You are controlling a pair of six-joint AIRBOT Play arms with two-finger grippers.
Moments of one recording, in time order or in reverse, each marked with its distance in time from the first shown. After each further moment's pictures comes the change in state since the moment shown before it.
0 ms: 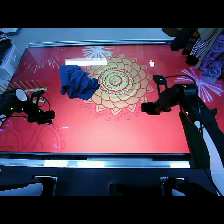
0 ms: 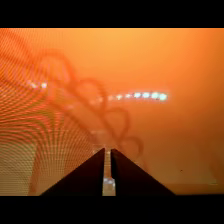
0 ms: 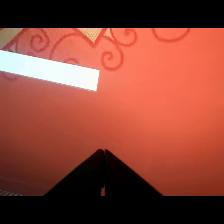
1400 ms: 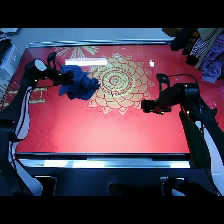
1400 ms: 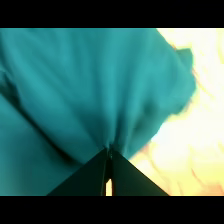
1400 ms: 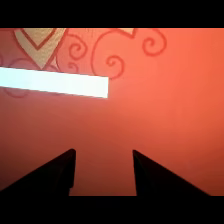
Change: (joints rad) left arm -0.157 -0.537 0.904 -0.261 0.117 -0.091; right arm 0.000 0.015 0.013 0.000 -0.003 0.123
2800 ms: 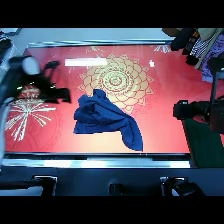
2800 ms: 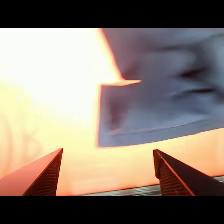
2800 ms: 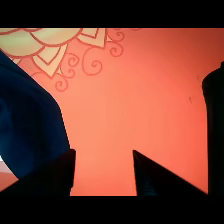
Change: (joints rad) left arm -0.096 0.495 -0.463 0.228 -0.322 -0.069; right arm 0.000 0.525 0.007 -0.238 -0.189 0.009
